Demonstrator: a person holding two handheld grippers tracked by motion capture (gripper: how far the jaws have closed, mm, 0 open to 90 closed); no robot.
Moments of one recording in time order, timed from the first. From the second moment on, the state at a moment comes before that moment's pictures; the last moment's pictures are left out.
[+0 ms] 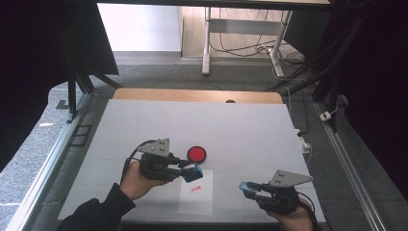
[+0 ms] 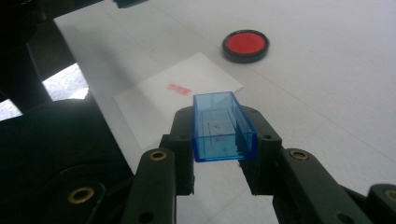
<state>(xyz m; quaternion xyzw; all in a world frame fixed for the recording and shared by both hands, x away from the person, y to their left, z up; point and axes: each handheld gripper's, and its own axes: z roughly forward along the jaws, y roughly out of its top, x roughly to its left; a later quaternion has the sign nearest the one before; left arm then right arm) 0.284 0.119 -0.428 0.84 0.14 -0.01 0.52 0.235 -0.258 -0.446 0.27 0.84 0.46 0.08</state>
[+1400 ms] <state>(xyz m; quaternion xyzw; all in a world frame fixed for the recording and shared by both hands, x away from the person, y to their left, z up) 0.282 0.118 -0.430 0.84 0.09 -0.03 0.53 0.265 -0.178 -0.462 0.17 0.86 0.49 -0.03</state>
